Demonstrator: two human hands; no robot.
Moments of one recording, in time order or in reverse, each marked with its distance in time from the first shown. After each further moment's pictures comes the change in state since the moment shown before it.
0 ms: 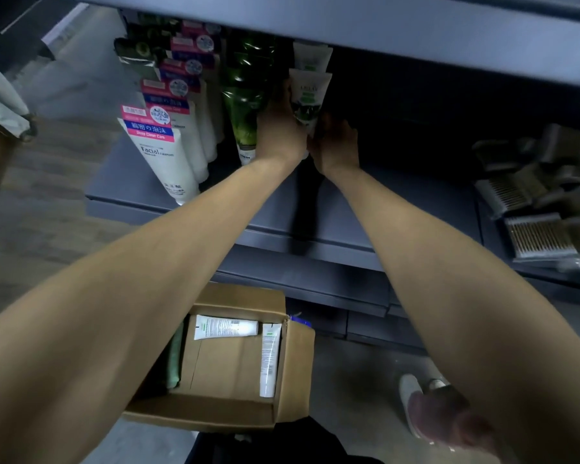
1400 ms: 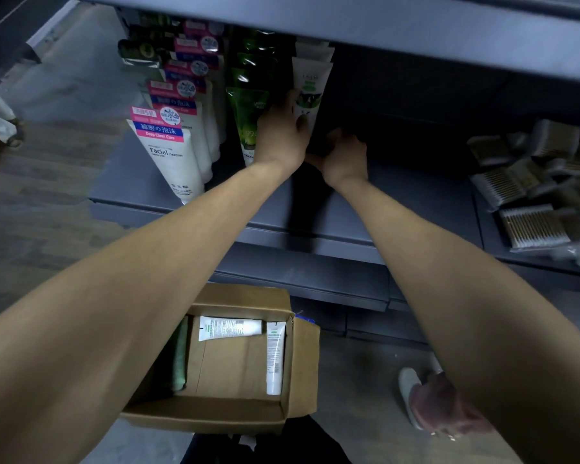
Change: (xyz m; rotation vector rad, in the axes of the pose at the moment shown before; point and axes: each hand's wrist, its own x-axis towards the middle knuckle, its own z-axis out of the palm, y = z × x) left_hand -0.013 -0.006 -0.018 0.050 -0.127 0.030; right_hand -0.027 0.008 -0.005 0.117 -0.070 0.167
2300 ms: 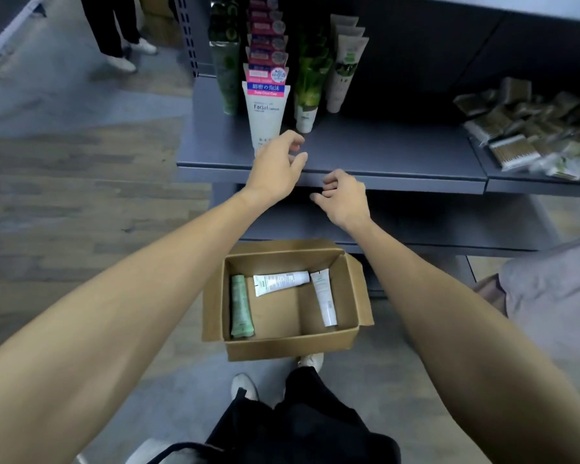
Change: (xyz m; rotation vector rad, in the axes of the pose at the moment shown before) left_hand -0.141 -0.092 -0.152 -0.015 -0.248 0.180; right_hand -0.217 -0.065 0.095 0.099 0.093 0.144
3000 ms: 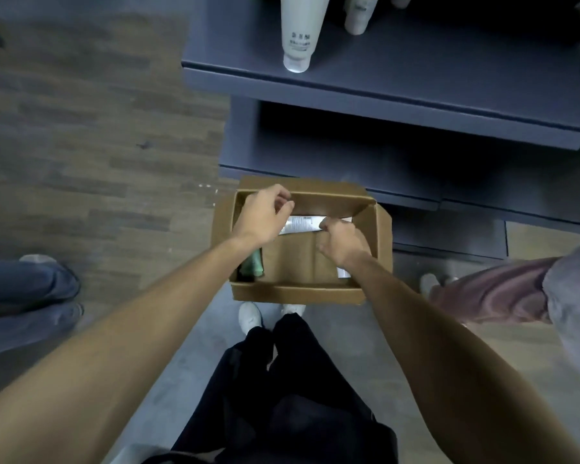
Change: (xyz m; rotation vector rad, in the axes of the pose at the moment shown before) left_hand -0.134 -0.111 0.060 -0.009 -0.201 -0.445; right_hand -0.088 0.111 0.096 -0.539 -0.546 0.002
